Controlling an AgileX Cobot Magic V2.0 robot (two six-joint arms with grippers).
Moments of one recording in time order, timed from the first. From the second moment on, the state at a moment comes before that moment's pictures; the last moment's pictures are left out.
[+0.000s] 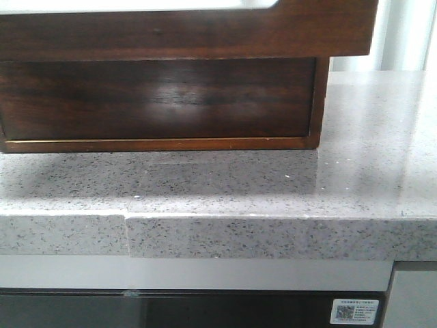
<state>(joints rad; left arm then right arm) -0.51 0.29 -0.35 1.17 -0.45 -0.42 0.68 1.40 -1.41 0.28 0.61 -0.88</state>
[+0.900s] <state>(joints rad) -0.51 -0.01 -0.13 0.98 -0.08 -0.72 0.68 0.23 -0.49 0.37 0.17 -0.82</state>
